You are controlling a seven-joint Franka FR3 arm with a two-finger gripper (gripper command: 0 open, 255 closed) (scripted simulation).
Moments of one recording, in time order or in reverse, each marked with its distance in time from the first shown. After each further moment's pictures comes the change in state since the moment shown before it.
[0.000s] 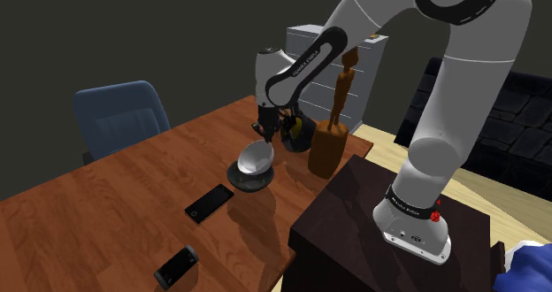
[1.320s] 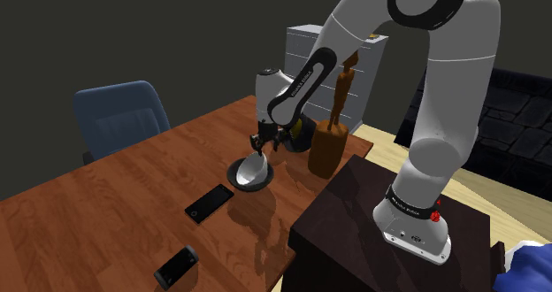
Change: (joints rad) arm 0.020 0.147 -0.035 -0.008 -0.096 0.147 0.075
